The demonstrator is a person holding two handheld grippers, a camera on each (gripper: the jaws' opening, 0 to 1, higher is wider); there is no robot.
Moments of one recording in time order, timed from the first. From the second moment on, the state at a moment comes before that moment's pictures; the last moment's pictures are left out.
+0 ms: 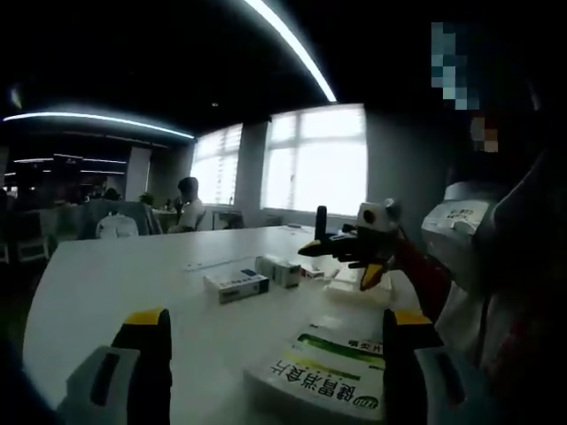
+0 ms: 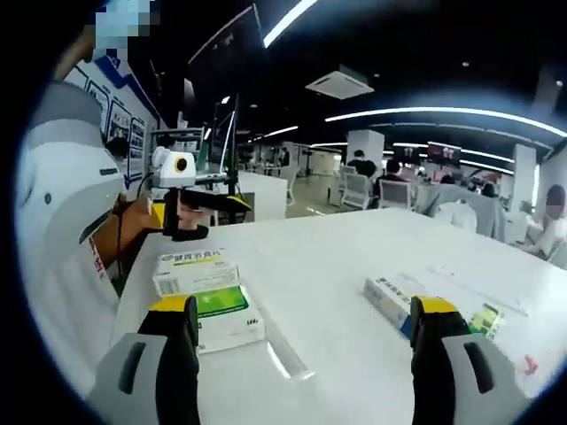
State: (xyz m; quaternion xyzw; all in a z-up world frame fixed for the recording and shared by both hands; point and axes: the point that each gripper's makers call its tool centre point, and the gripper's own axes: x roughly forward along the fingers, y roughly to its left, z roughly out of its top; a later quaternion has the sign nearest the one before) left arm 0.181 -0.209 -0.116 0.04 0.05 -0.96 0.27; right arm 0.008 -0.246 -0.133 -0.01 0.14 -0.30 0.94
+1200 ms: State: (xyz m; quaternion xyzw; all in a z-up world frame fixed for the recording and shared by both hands) left arm 0.197 -0.210 -0.112 0.04 0.04 -0.96 0.29; right arm -0.040 -0.237 -0.126 -0.06 0.19 -0.37 0.91
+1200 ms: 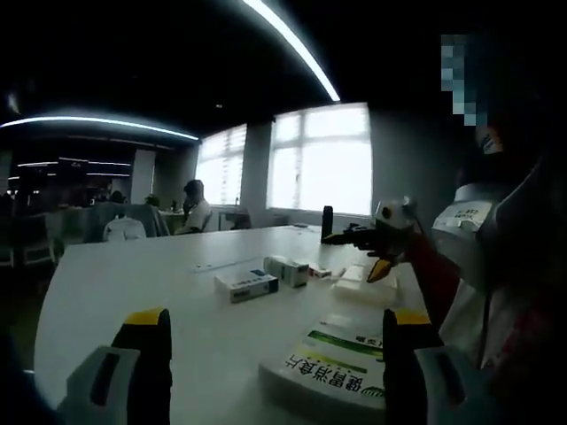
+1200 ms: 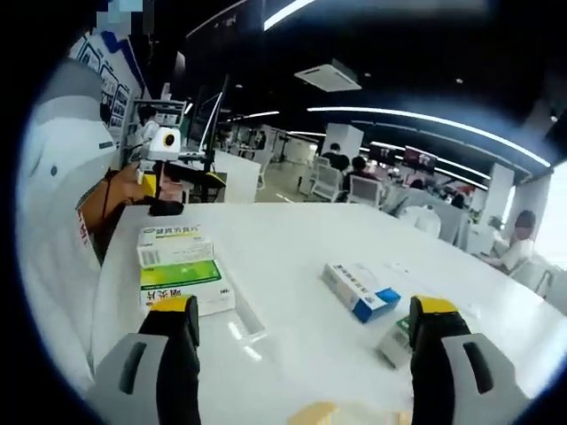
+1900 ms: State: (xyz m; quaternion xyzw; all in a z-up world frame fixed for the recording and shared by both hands) left arm 0.194 -0.212 -0.115 0.04 0.04 -0.96 0.29; right arm -0.062 -0.249 -0.113 -0.03 0.13 -0.42 0.90
